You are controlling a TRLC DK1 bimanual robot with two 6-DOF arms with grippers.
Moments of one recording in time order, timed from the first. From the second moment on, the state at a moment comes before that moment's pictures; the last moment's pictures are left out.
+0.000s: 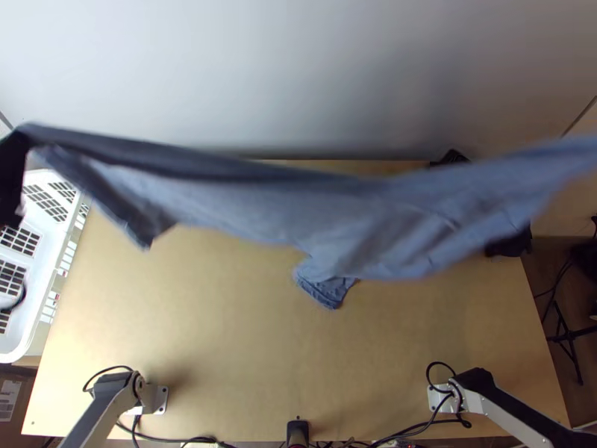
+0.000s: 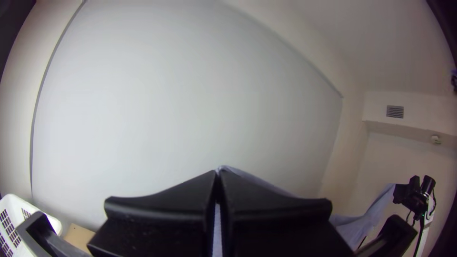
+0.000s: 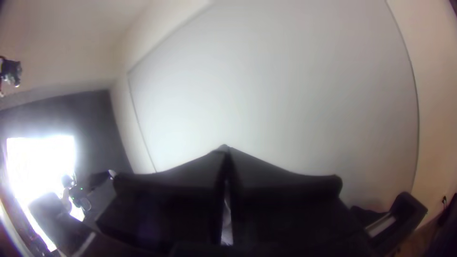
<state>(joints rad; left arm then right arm) 0.17 0.85 1.63 -0.48 0.42 -0.44 0.34 1.04 2.17 -0.92 -0.12 0.36</state>
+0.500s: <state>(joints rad) 0.18 0.57 1.72 -0.62 0.36 -0.44 0.30 0.89 2.37 -0.96 -0.17 0.37</state>
